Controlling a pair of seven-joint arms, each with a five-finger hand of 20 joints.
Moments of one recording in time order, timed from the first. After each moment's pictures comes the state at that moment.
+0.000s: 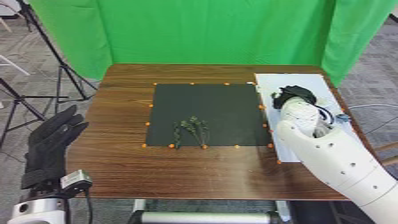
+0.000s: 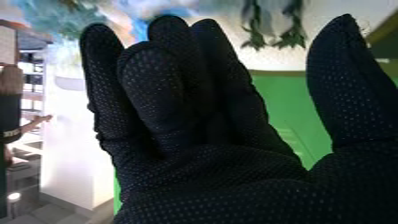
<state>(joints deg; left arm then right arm) 140.4 -47.0 -96.6 -128.6 43.0 33.6 31.9 -61.2 -53.1 48.0 -88.5 -123.2 -17.9 56.6</state>
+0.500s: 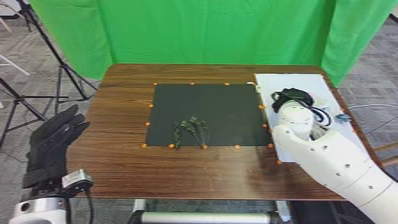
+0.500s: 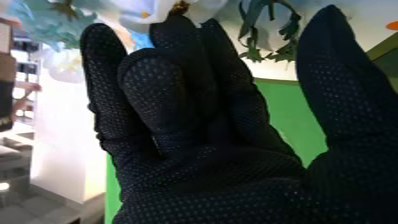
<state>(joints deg) 139.7 -46.7 -96.0 -128.2 42.8 33.6 31.9 -59.8 -52.8 44.1 -87.1 -125.0 -17.0 56.4</state>
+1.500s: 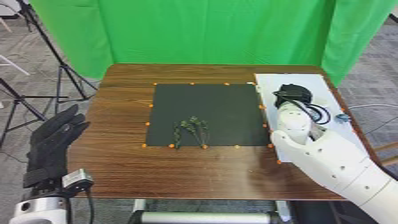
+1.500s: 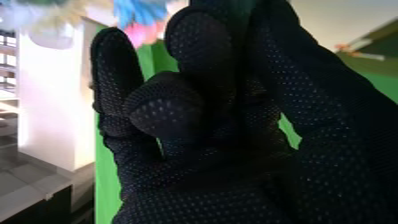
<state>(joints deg) 139.4 -46.9 -95.9 -128.1 42.7 33.4 31.9 -57.7 -51.6 39.2 -85.0 -130.3 -9.8 53.9</state>
